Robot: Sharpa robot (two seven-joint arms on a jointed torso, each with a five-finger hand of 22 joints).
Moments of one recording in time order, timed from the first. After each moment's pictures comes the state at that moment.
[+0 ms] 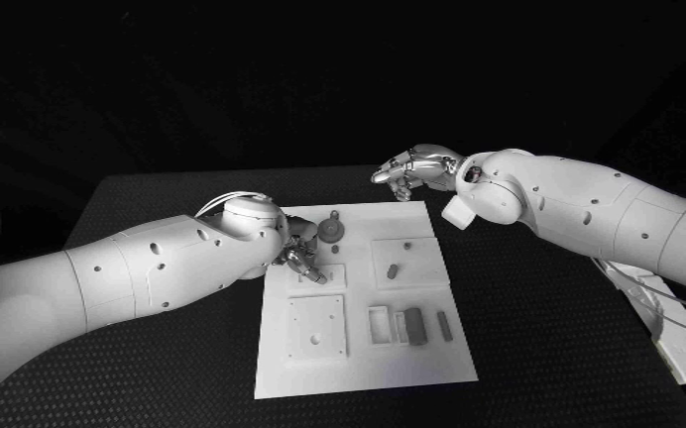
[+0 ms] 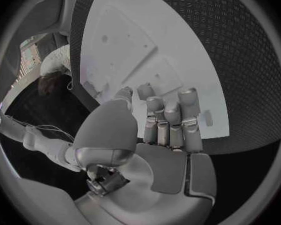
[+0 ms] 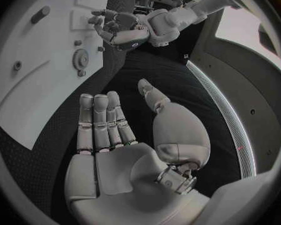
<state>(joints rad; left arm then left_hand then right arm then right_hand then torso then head) 1.27 -0.52 -0.17 1.27 -1.47 0.27 -0.32 1.11 -0.05 -0.05 0.29 0.42 1.08 0.00 0.40 1.18 1.14 -0.11 1.16 0.87 1.02 -0.16 1.48 0.86 0.05 1.19 -0.24 0.83 1.31 1.29 -0.65 -0.07 1.07 -0.53 0.14 0.11 0.90 -0.10 0.49 -0.25 0.07 0.80 0.19 0.20 0.64 0.83 0.09 1.09 0.73 0.91 -0.01 1.24 0.86 0.25 0.82 0.08 1.03 1.29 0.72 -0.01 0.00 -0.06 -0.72</state>
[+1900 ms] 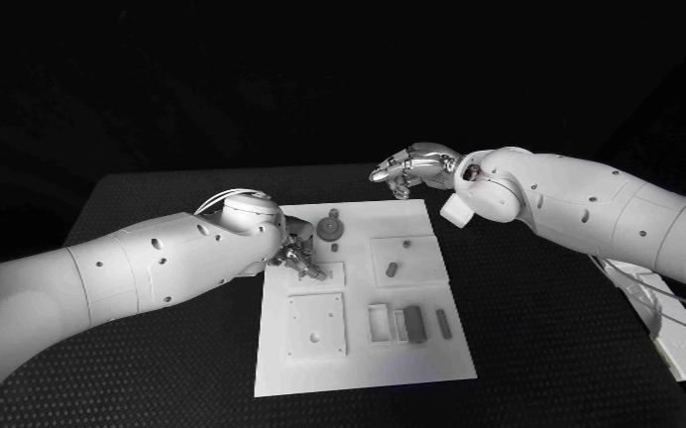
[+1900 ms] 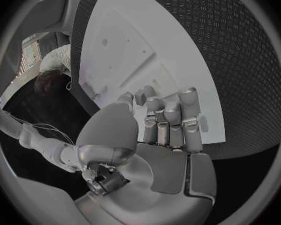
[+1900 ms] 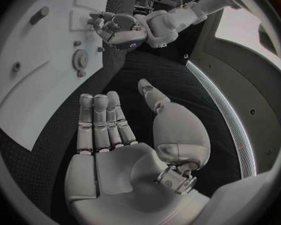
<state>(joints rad) 1.27 -0.51 -0.17 1.24 -1.44 0.31 -0.34 1.06 -0.02 -0.07 0.29 0.34 1.11 0.01 0.31 1.21 1.13 -0.10 1.17 0.86 1.01 -0.16 1.48 0.84 0.05 1.18 -0.24 0.82 1.31 1.29 -0.64 -0.07 1.07 -0.53 0.14 0.11 0.90 -0.10 0.49 -0.25 0.07 0.80 0.19 0.20 0.64 0.83 0.09 1.09 0.73 0.91 -0.02 1.25 0.86 0.25 0.82 0.08 1.03 1.29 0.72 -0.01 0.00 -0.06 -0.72</state>
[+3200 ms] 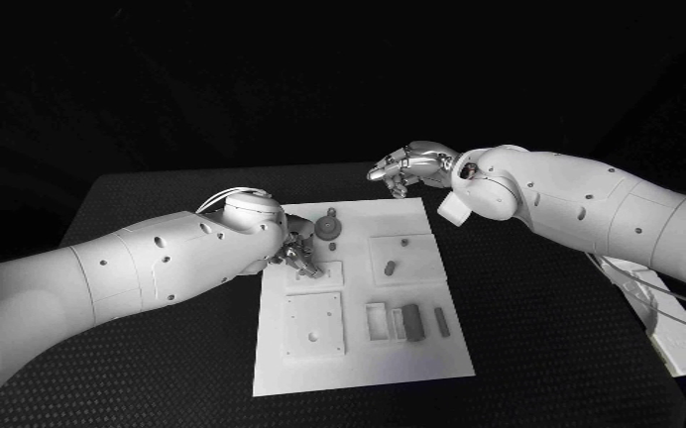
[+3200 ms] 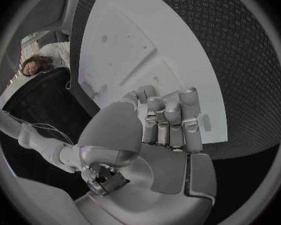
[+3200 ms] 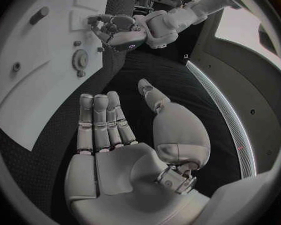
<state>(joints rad) 1.27 -0.49 -0.17 1.22 -1.44 0.31 -0.34 1.21 0.01 0.02 0.29 0.35 1.10 0.02 0.25 1.18 1.11 -0.09 1.18 0.85 1.00 -0.16 1.49 0.83 0.05 1.18 -0.24 0.82 1.31 1.29 -0.64 -0.07 1.07 -0.53 0.14 0.11 0.90 -0.10 0.49 -0.25 0.07 0.80 0.19 0.20 0.64 0.83 0.09 1.09 0.73 0.91 -0.02 1.25 0.86 0.25 0.82 0.08 1.03 1.29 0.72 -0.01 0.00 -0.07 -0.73</state>
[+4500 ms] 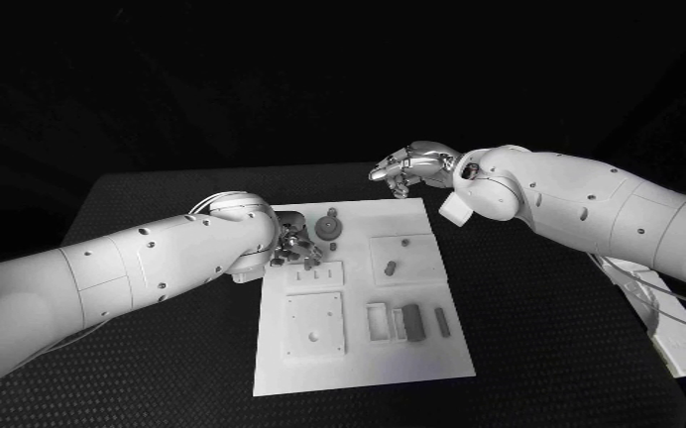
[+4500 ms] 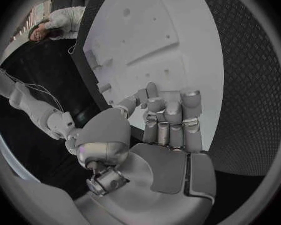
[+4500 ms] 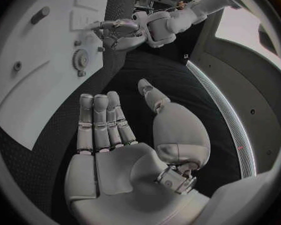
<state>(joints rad) 1.28 -0.52 -0.17 1.24 -1.11 0.15 -0.47 0.83 0.09 0.44 -0.05 0.32 1.18 0.01 0.22 0.94 1.17 -0.09 1.18 0.86 1.04 -0.17 1.51 0.82 0.02 1.21 -0.25 0.88 1.31 1.29 -0.65 -0.07 1.07 -0.53 0.14 0.11 0.90 -0.10 0.49 -0.25 0.07 0.80 0.19 0.20 0.64 0.83 0.09 1.09 0.73 0.91 -0.02 1.25 0.86 0.25 0.82 0.08 1.03 1.29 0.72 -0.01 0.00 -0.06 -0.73</state>
